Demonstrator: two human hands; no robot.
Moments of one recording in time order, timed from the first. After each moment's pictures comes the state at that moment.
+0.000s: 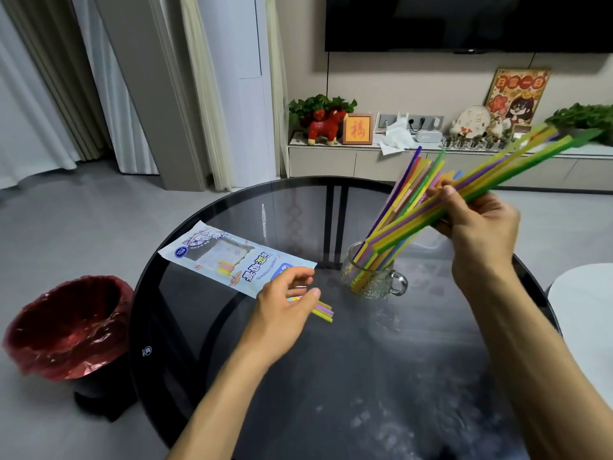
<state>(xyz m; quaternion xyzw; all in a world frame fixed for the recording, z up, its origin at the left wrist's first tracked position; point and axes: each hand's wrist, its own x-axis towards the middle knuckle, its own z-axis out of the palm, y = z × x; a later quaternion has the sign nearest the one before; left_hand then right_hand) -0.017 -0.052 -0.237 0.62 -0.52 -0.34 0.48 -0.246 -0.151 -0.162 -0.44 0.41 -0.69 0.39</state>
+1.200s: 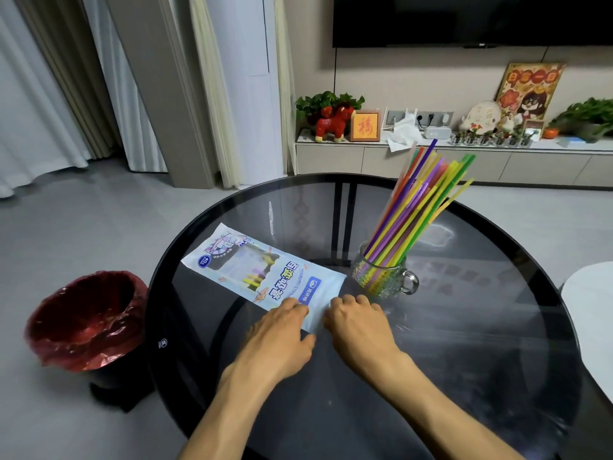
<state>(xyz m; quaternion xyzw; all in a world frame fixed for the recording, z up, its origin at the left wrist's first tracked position) -0.003 -0.031 -0.255 0.72 -0.67 -0.16 0.08 -0.140 -0.079 -0.272 -0.84 0.54 -0.02 -0.02</state>
